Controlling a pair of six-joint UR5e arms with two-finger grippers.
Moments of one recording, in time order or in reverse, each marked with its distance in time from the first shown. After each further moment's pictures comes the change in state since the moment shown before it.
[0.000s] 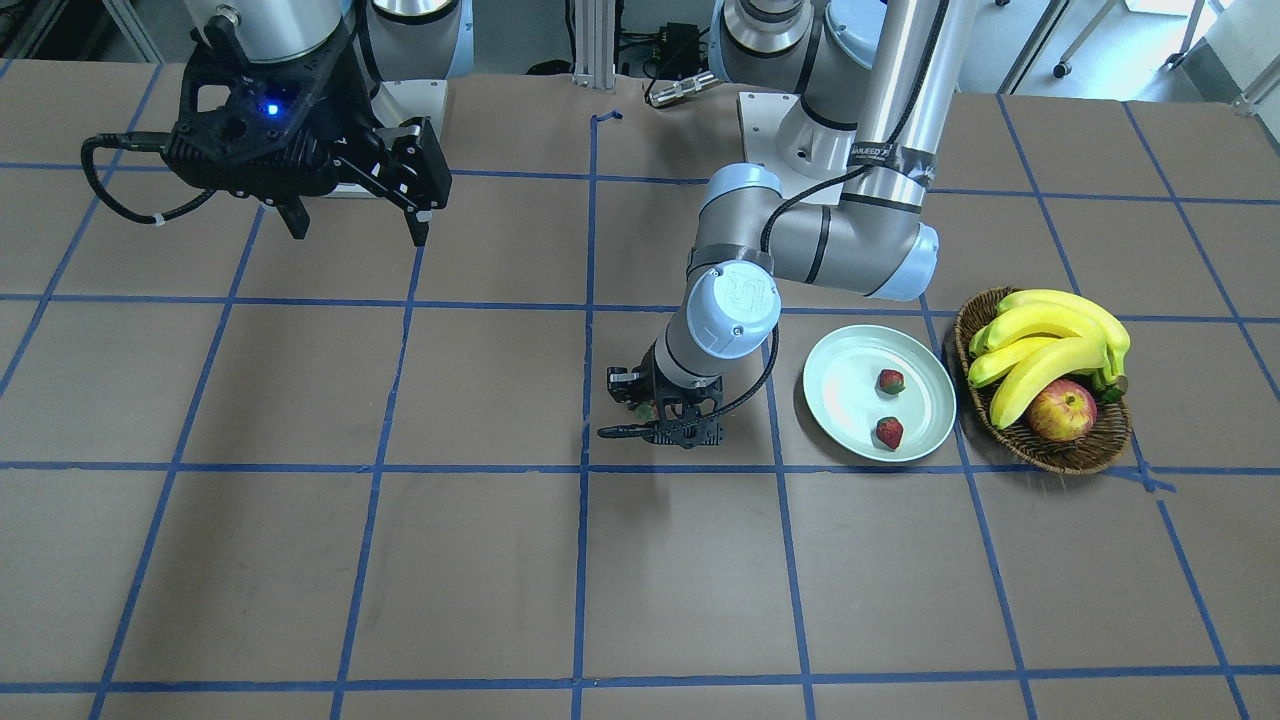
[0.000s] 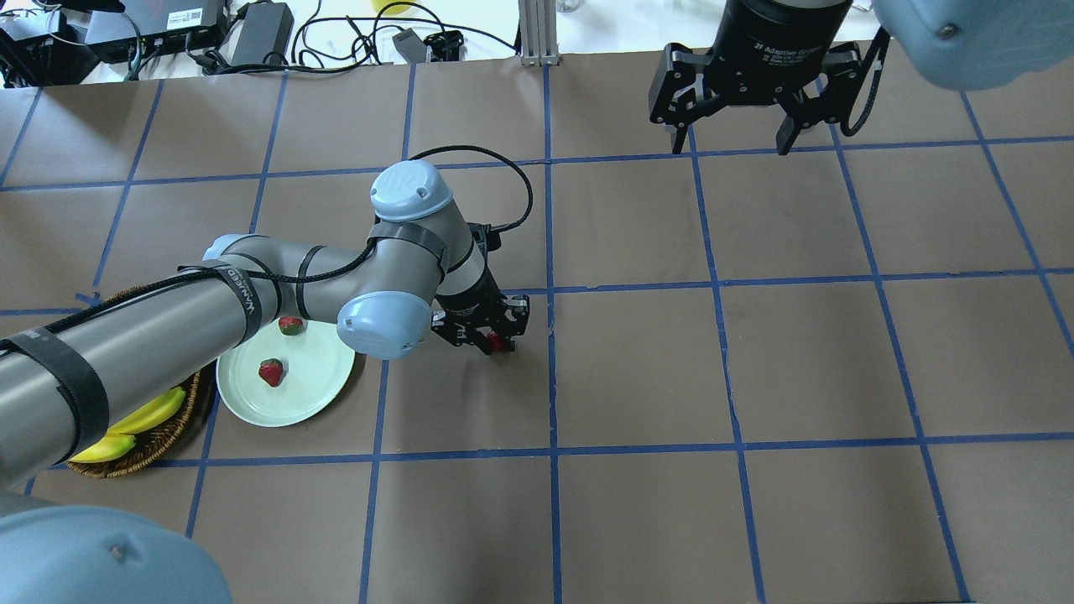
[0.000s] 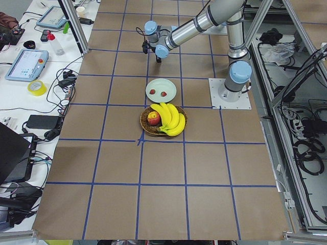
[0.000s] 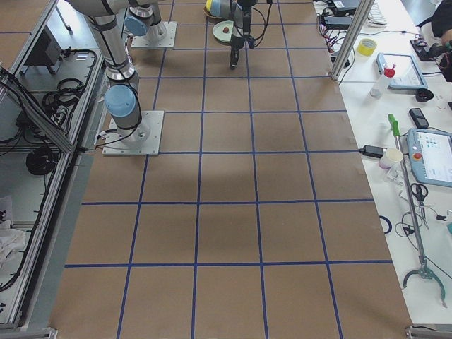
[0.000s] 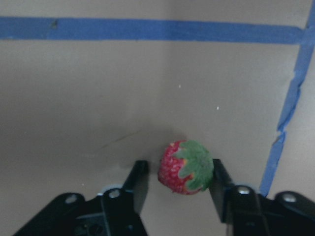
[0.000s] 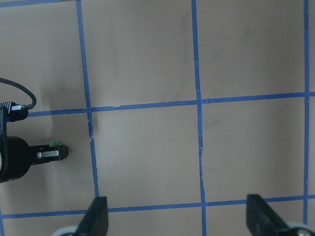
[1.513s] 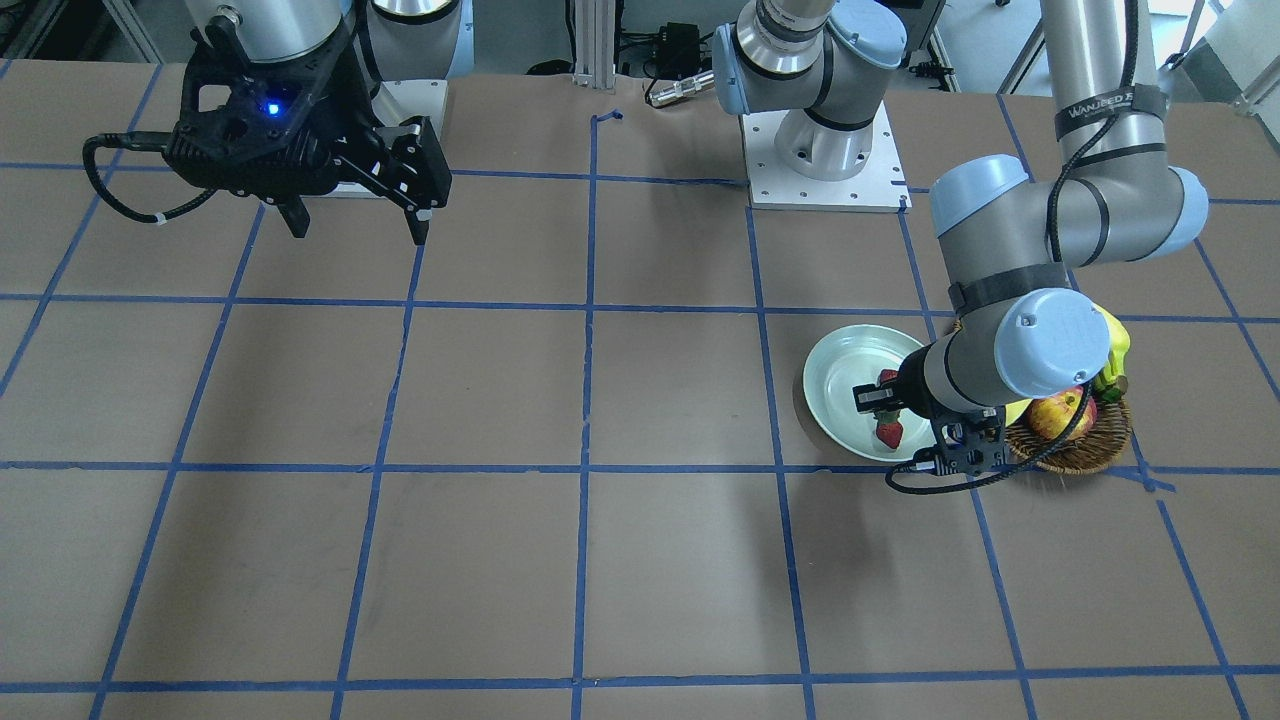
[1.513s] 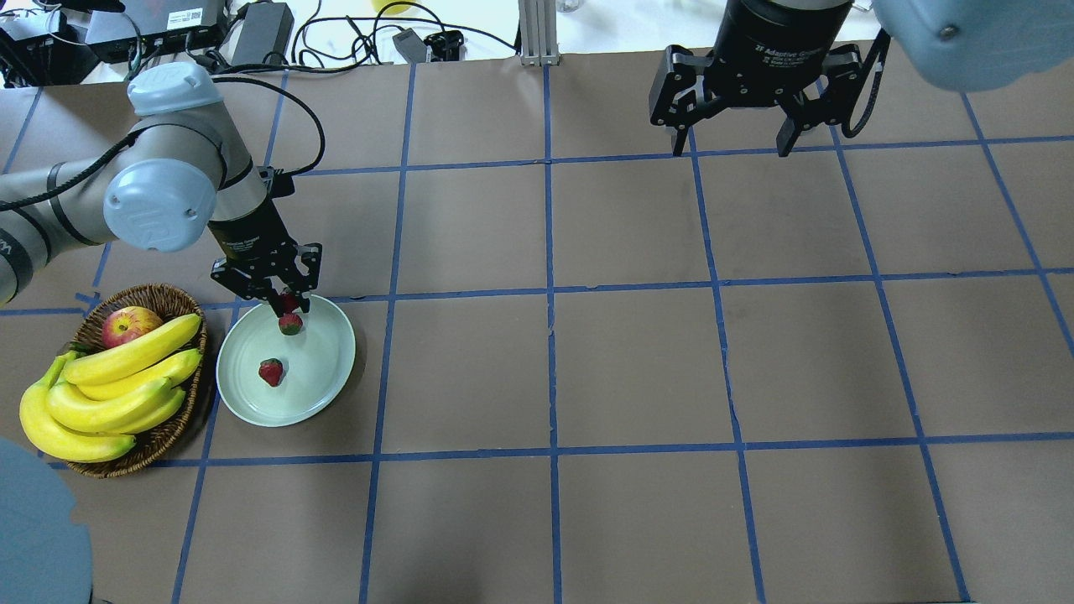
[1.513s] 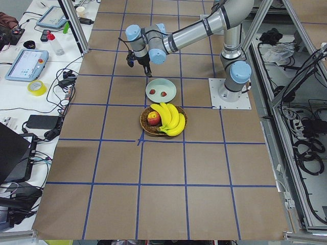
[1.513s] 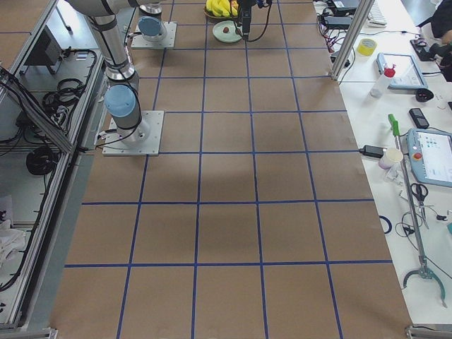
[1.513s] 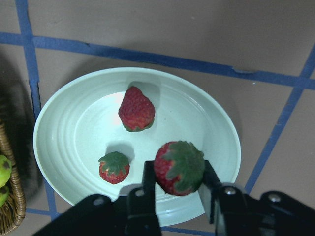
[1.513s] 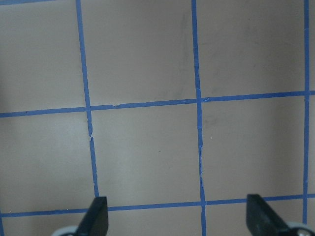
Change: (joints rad) left arm 0.411 0.099 0.130 -0.409 0.272 0.266; right arm 0.000 -0.001 0.003 0.003 0.000 -0.001
